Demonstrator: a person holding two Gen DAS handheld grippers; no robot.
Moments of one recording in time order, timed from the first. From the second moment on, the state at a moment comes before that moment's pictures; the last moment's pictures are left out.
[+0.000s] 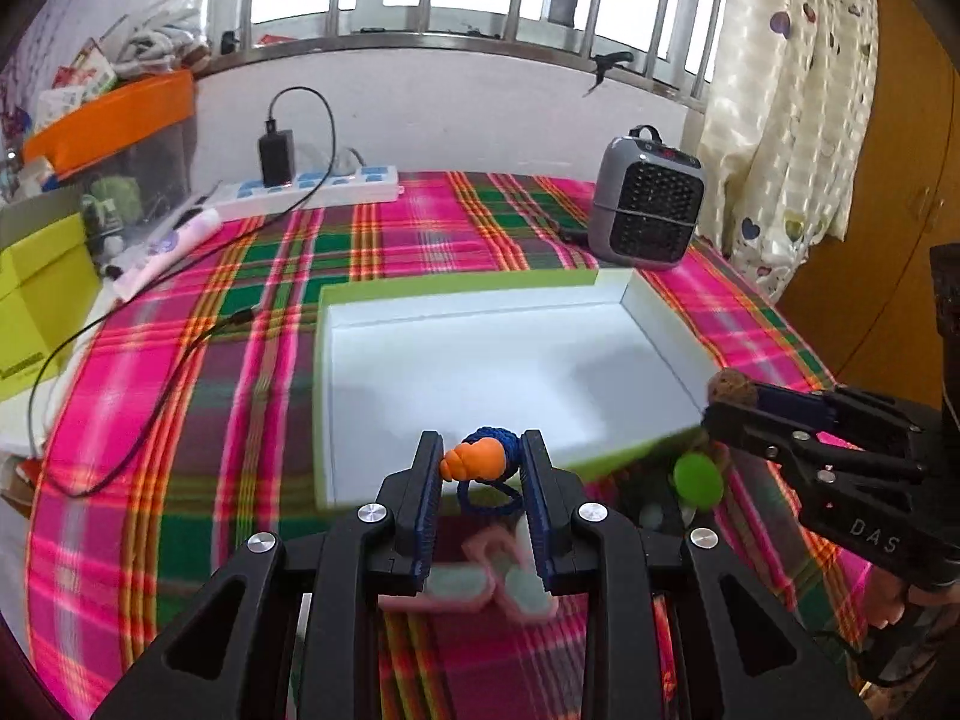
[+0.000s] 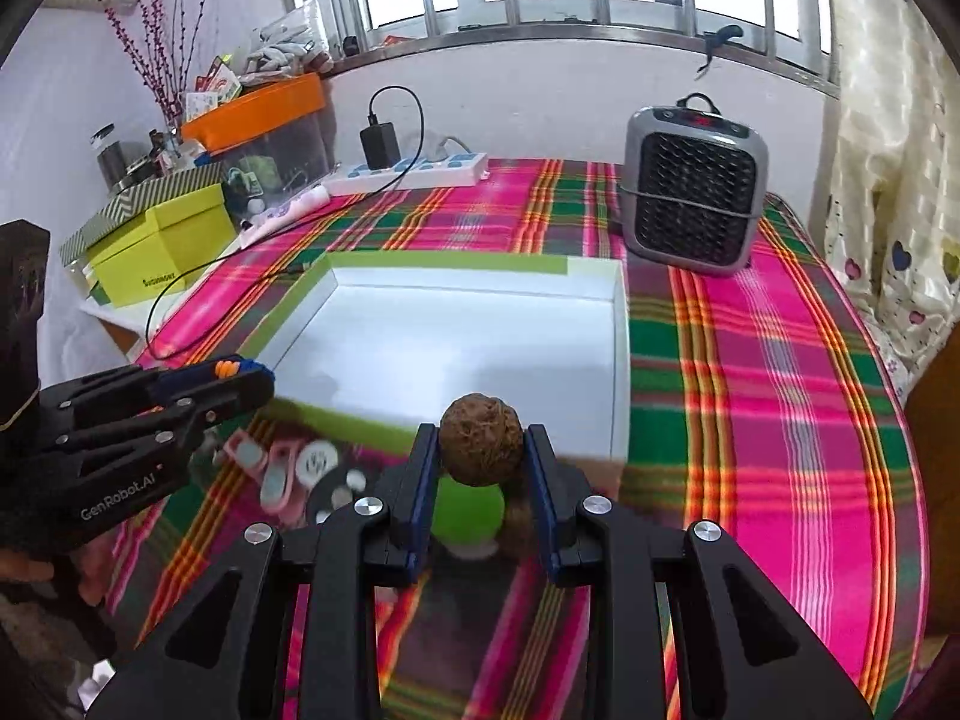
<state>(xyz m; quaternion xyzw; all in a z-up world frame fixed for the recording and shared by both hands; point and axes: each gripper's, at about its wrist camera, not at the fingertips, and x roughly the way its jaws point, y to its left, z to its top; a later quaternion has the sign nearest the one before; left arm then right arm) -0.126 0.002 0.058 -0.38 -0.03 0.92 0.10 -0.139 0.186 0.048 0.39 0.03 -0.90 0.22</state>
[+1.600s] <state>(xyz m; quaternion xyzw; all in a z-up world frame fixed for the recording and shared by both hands) -0.257 0.017 0.020 -0.46 -0.01 0.89 0.07 -0.266 0.149 0.009 0.46 0.06 -0.86 0.20</state>
